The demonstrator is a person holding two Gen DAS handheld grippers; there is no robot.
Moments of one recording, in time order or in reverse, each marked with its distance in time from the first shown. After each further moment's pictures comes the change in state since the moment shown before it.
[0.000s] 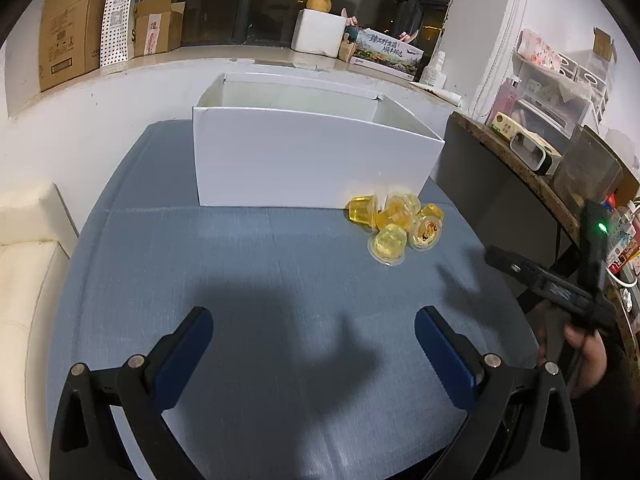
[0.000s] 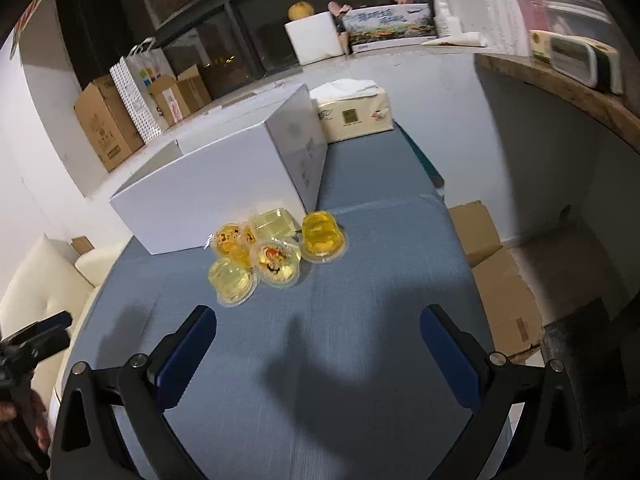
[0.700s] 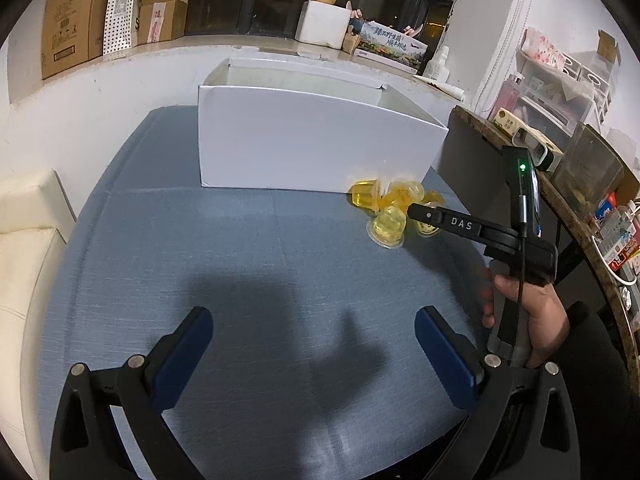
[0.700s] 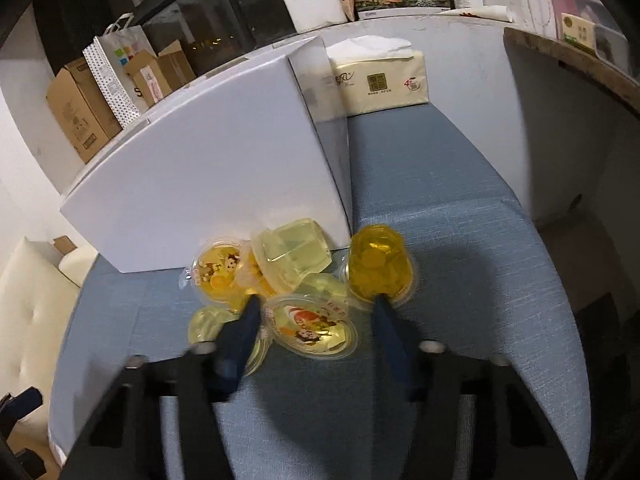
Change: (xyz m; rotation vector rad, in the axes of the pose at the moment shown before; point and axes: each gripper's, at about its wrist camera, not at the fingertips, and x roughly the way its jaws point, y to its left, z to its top) left arm 0.006 0.002 -0.011 -0.017 0.031 -0.006; right arm 0.081 0.033 0.023 0.052 0.072 -0.031
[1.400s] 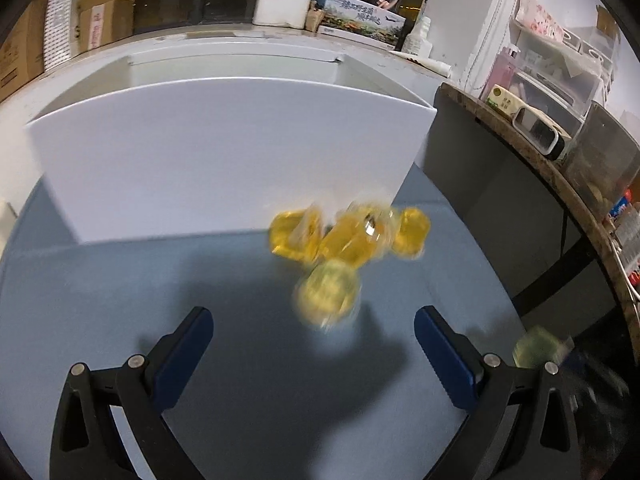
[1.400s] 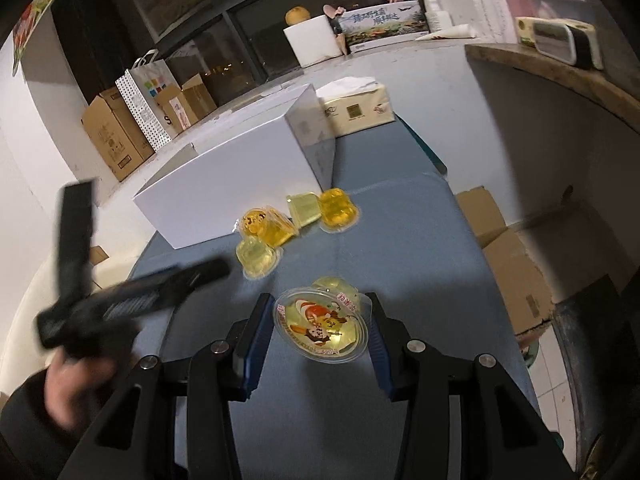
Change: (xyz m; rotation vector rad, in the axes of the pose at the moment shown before) left arm 0.115 -0.071 0.062 0.071 0.041 -0.034; right arm -0.123 -0.035 -0.068 0.057 -0.093 0.074
